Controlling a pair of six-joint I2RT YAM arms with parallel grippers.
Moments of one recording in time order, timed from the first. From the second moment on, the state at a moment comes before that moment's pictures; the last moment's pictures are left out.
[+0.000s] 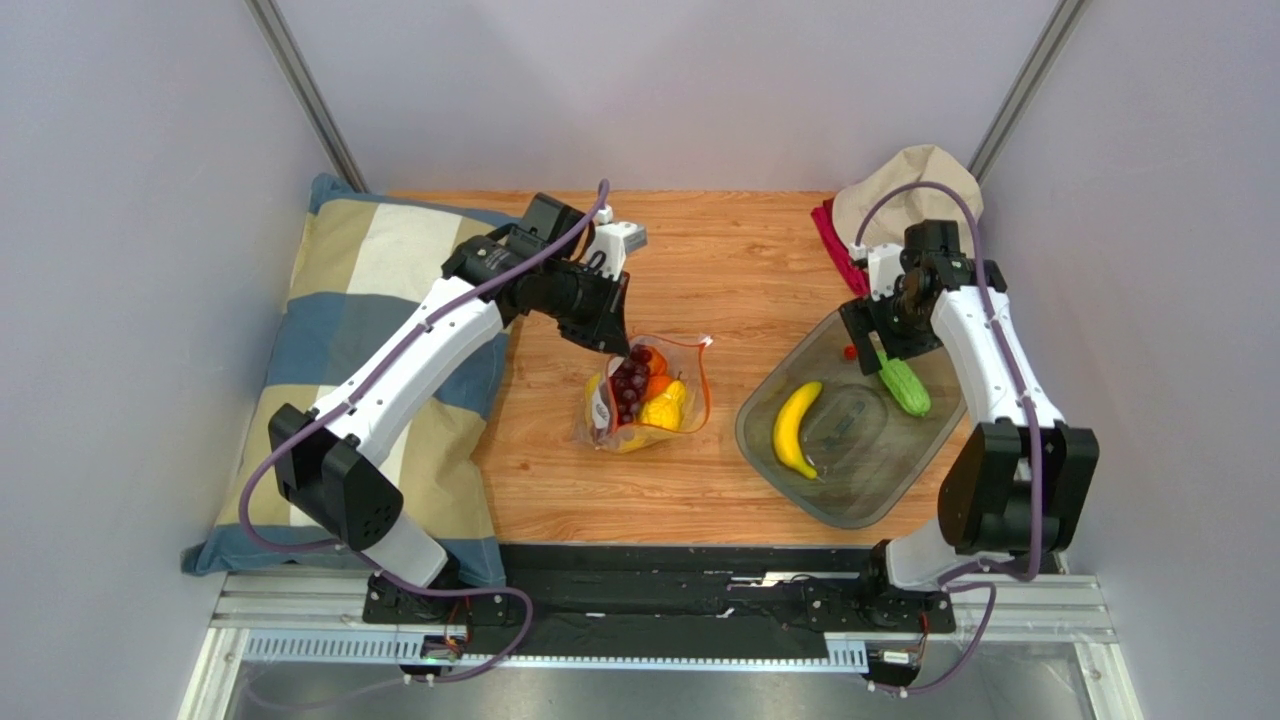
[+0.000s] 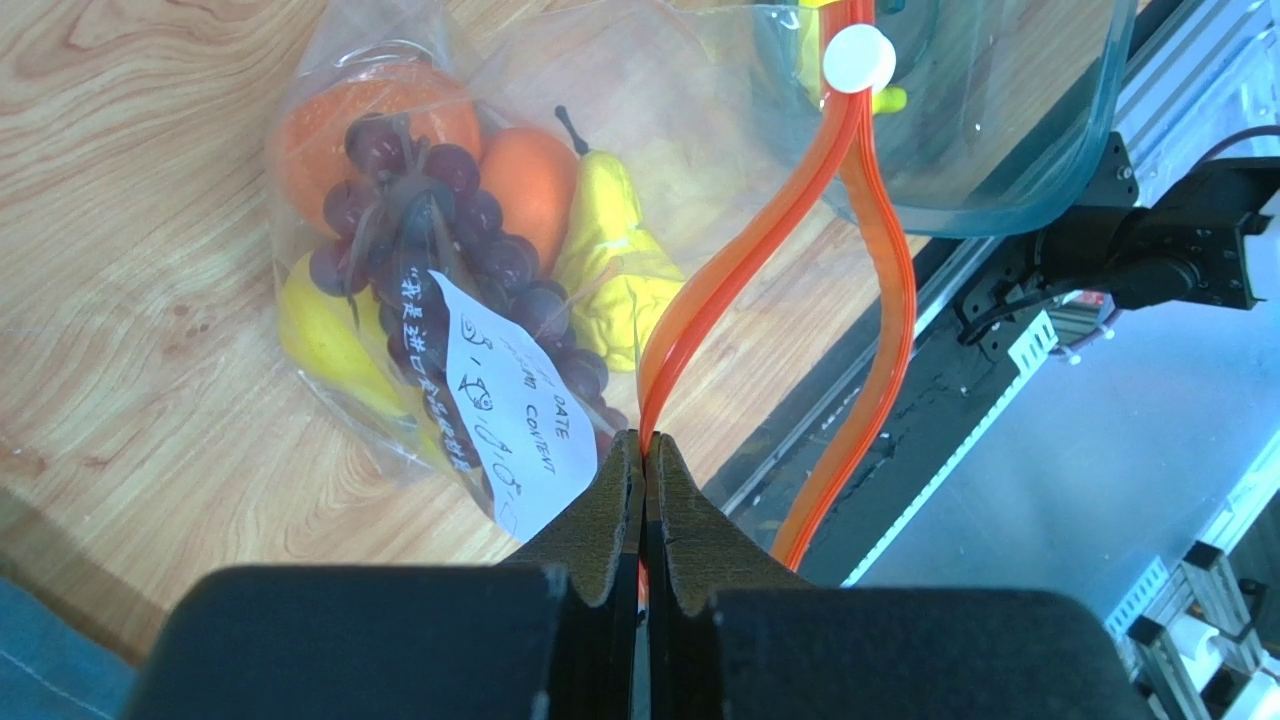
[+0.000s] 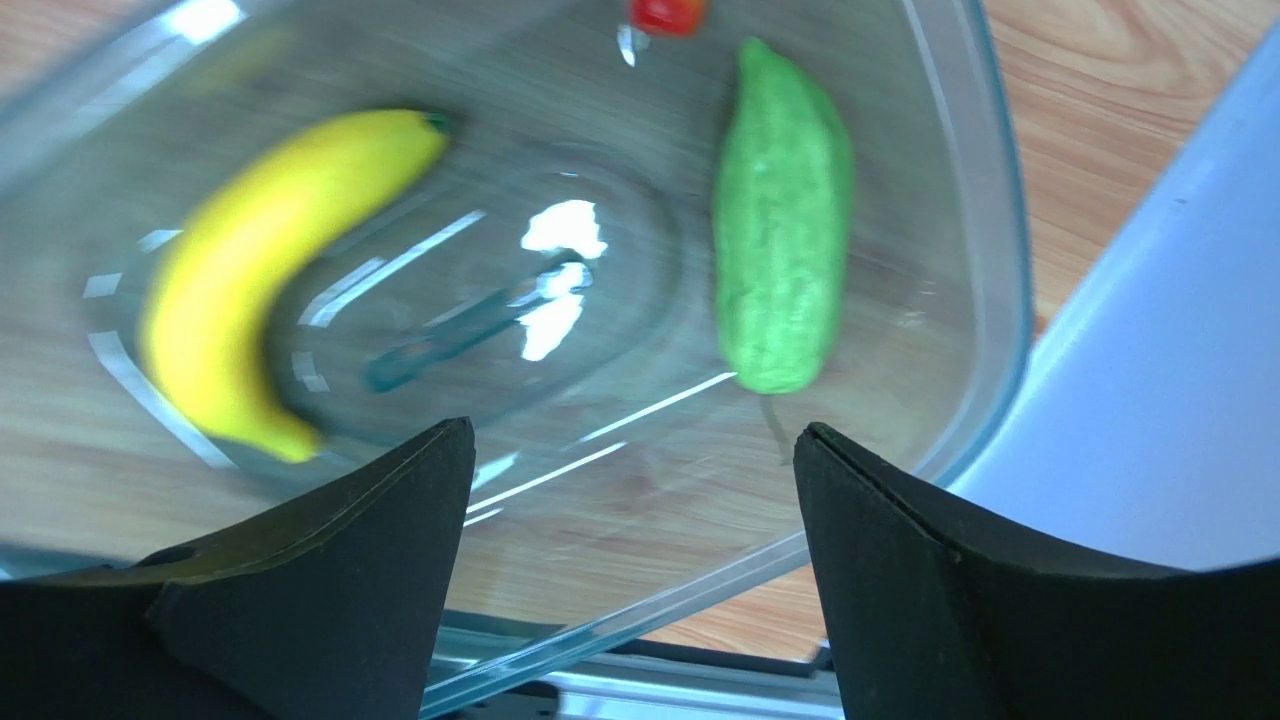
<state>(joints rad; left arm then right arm) -0.57 1.57 1.61 -0.96 0.44 -0.12 -0.06 1.50 1.34 -1.01 -0.06 -0.41</state>
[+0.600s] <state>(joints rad) -0.57 1.57 1.61 -0.95 0.44 -0.13 -0.12 1.87 1.34 -0.81 0.13 -0.49</state>
